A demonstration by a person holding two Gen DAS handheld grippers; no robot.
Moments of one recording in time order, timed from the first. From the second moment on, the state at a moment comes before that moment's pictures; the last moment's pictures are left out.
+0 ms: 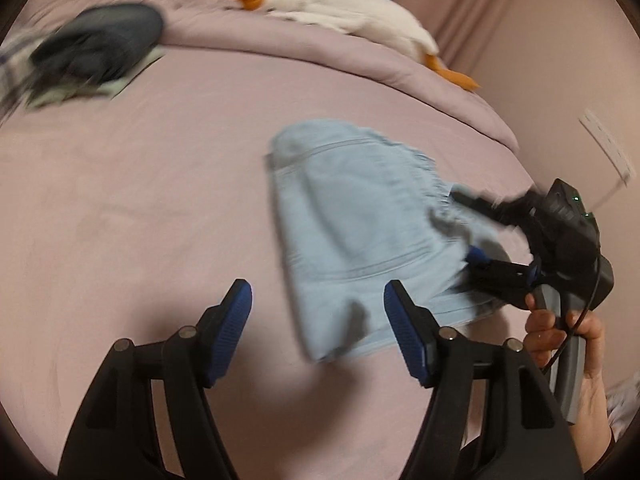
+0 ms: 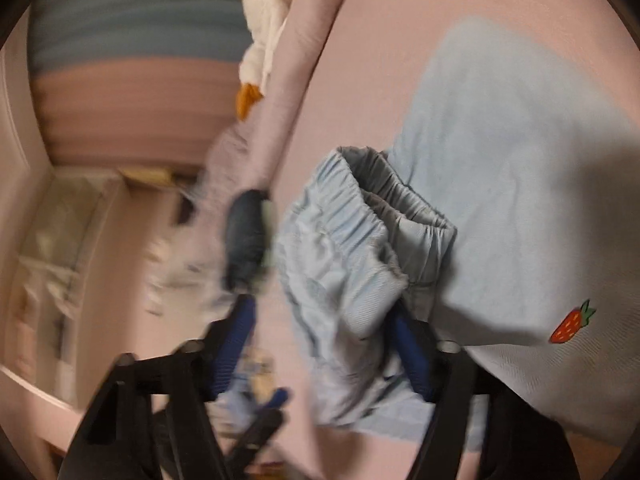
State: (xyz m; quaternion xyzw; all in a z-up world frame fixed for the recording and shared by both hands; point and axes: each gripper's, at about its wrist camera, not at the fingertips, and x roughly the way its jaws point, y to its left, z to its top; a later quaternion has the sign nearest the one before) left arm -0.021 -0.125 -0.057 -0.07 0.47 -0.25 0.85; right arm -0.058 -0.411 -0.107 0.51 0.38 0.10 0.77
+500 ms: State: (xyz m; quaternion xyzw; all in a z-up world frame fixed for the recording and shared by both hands) left arm -0.028 -0.091 -0.063 -0.11 0.47 -0.24 0.84; right arm -0.056 -0.405 -0.107 0.42 0.47 -0.01 0.78
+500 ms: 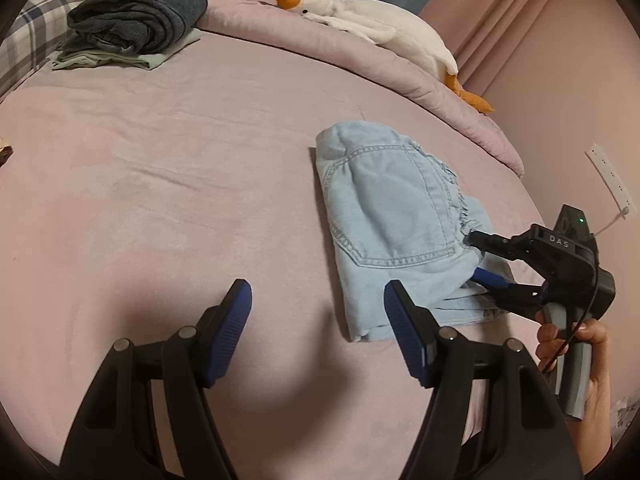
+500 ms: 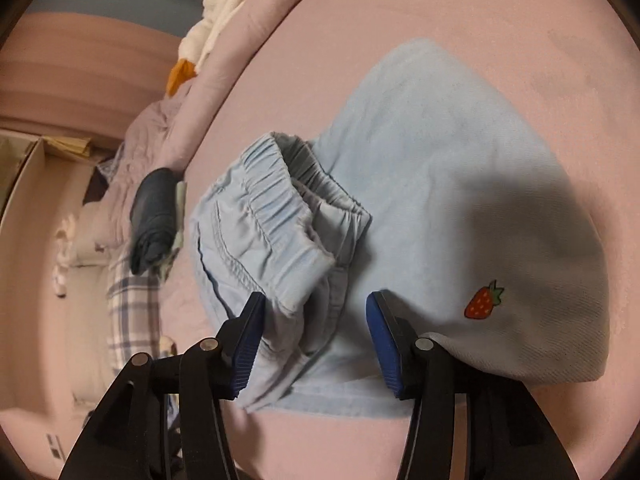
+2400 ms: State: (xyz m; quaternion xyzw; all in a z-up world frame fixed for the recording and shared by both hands) left arm 0.039 -0.234 -0.091 -0.04 0.51 -0.31 0.80; right arm -0.103 -0.405 -0.081 0.10 0.42 -0.04 0.90
